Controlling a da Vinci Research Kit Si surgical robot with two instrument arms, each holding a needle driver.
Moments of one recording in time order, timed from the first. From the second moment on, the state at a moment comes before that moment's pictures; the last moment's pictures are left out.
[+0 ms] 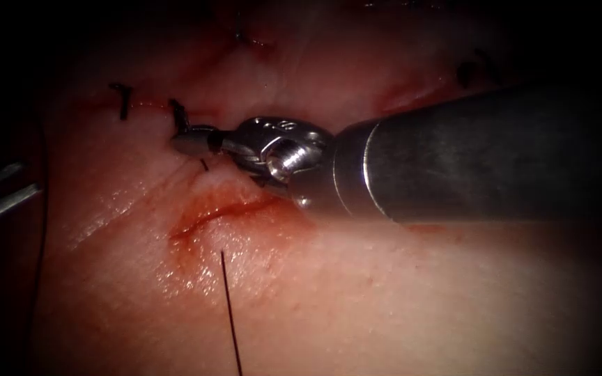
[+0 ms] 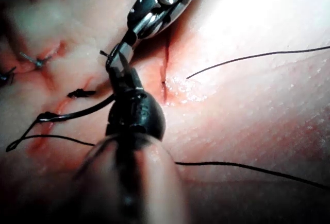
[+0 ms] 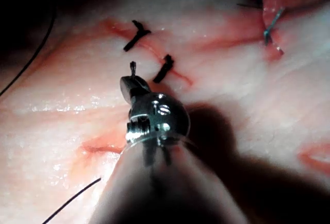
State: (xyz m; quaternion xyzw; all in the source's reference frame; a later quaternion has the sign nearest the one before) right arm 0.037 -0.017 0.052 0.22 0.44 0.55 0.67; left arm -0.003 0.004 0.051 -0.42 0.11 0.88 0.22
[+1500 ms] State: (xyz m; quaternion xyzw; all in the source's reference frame) right arm 0.035 -0.015 0.047 0.06 0.57 0.40 0.71; left arm -0.003 0.004 0.054 -0.41 0.11 0.88 0.20
